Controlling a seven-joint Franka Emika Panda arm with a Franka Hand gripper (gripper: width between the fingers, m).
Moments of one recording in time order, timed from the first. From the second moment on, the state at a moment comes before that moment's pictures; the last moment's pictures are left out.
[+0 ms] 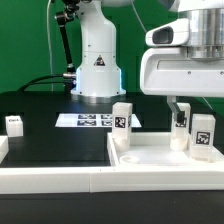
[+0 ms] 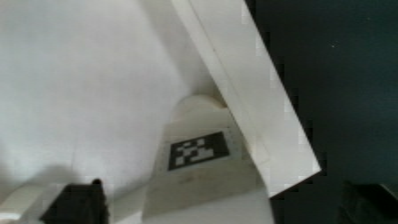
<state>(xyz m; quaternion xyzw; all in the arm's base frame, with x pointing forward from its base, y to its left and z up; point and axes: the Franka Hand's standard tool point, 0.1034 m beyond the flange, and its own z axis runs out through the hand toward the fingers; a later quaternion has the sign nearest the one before) 0.624 0.124 0.085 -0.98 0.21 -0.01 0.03</state>
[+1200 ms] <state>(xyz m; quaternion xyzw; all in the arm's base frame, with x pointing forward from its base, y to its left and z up) 0.624 0.119 0.084 -0.98 0.22 -0.01 0.03</state>
